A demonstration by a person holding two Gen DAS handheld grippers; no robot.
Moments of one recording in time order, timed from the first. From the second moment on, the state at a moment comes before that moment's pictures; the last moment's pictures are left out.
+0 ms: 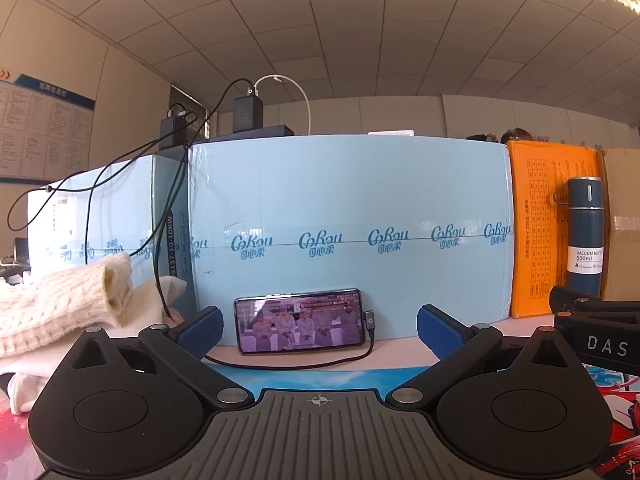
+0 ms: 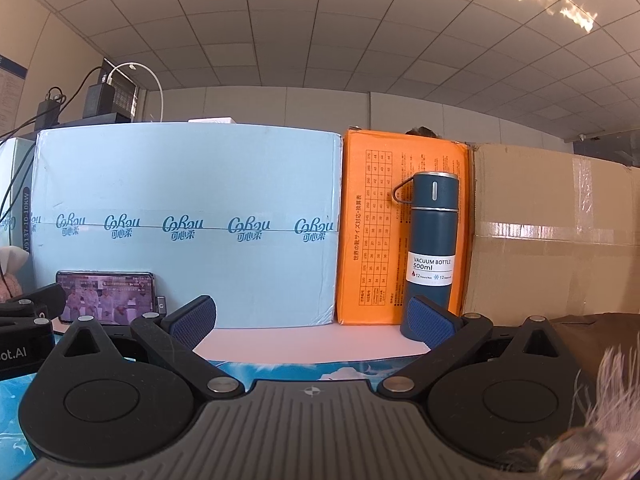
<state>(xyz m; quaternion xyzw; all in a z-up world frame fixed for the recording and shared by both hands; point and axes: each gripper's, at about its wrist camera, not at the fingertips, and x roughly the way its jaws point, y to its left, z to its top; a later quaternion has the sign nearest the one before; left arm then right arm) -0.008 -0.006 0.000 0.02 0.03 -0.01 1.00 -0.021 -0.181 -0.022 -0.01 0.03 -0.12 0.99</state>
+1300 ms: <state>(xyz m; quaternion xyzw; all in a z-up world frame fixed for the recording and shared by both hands) -0.065 0.191 0.030 0.02 -0.02 0.09 1.00 -0.050 -0.054 0.008 0.14 0.09 0.18 0.97</state>
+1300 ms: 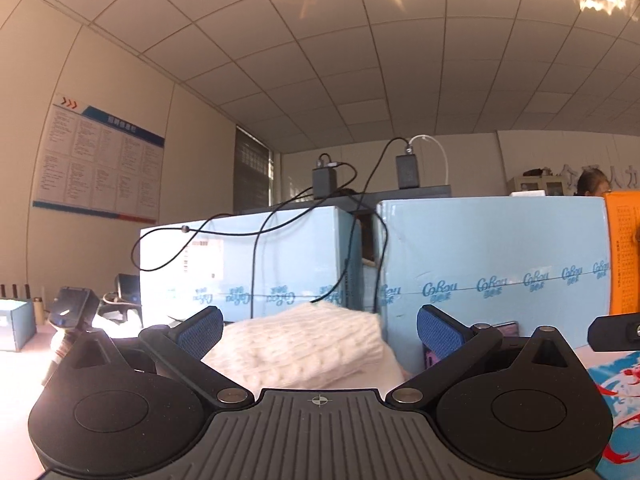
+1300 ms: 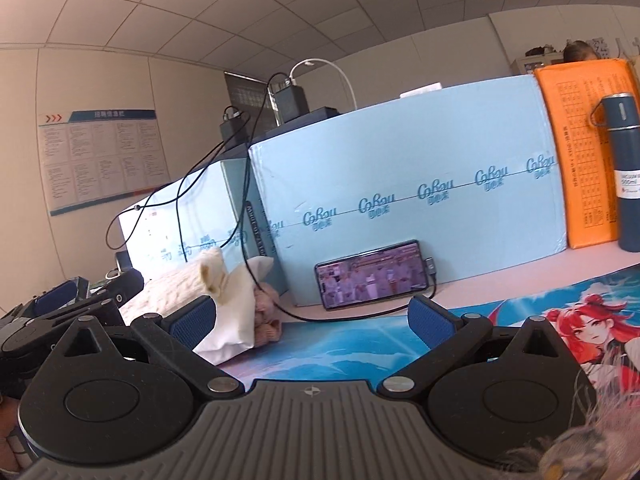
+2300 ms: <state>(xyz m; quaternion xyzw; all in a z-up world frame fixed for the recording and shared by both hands) -0.005 0.397 -0.057 -0.50 0.08 -0.02 0.86 0.126 0.123 0.004 0.32 0.27 0.25 0.87</state>
